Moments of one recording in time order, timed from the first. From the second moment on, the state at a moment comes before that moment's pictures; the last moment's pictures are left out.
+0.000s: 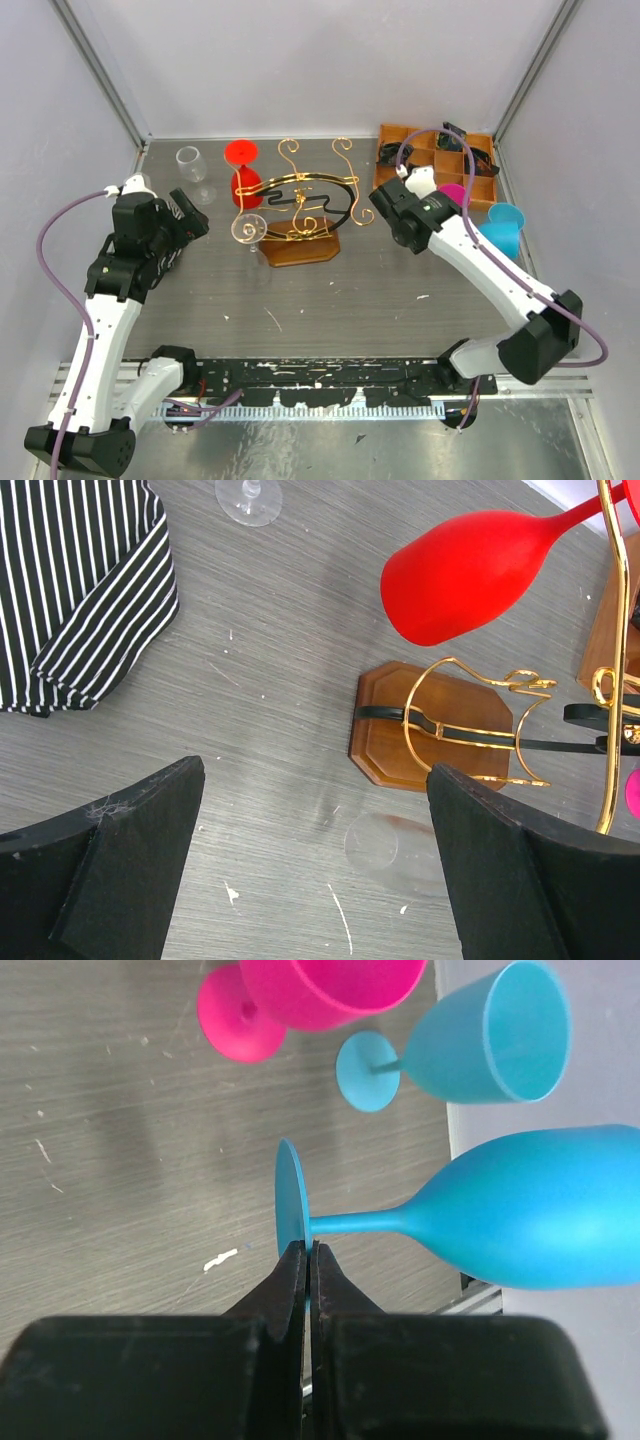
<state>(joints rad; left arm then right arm) -0.14 0.86 1.03 -0.72 -0.15 -0.53 0.60 1.34 1.34 -1.20 0.83 0.47</state>
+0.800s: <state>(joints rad) -0.14 0.86 1.03 -0.72 -0.15 -0.50 0.44 1.76 1.28 -1.16 0.64 0.80</state>
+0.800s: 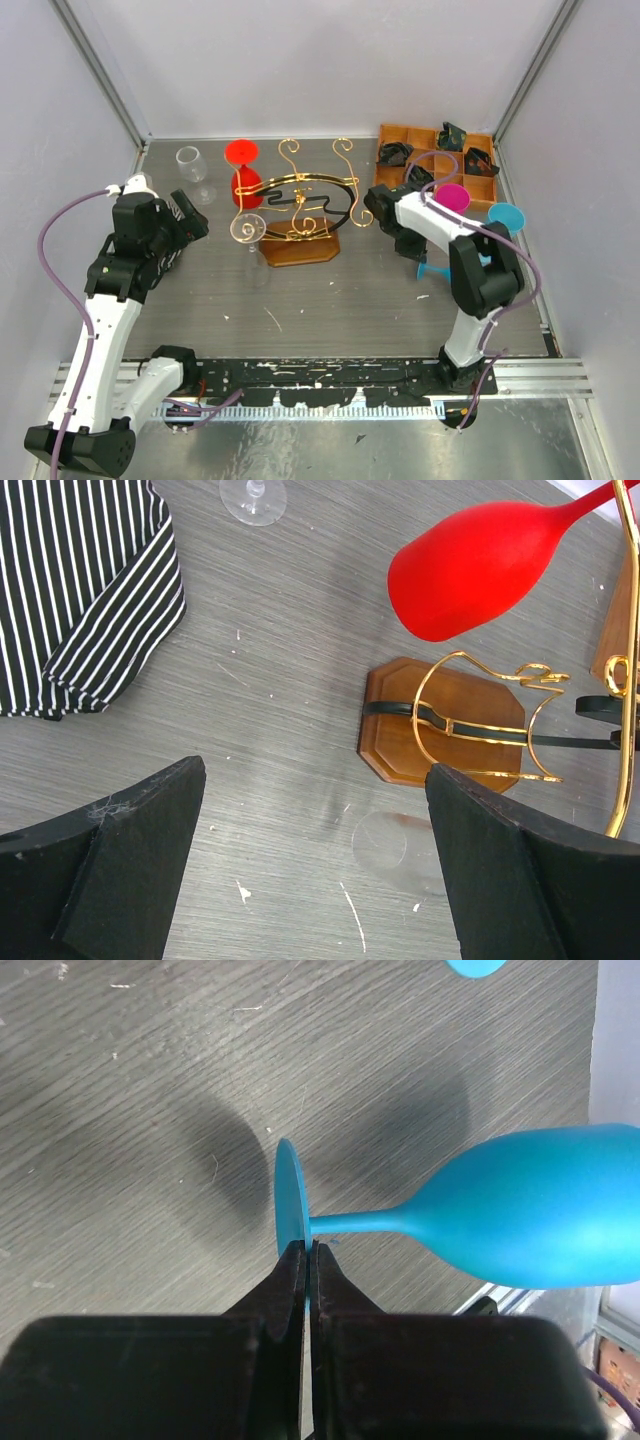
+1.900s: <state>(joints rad) -0.14 0.87 1.03 -0.72 -0.15 -0.47 0.41 2.13 1.51 -1.33 0.75 0.91</state>
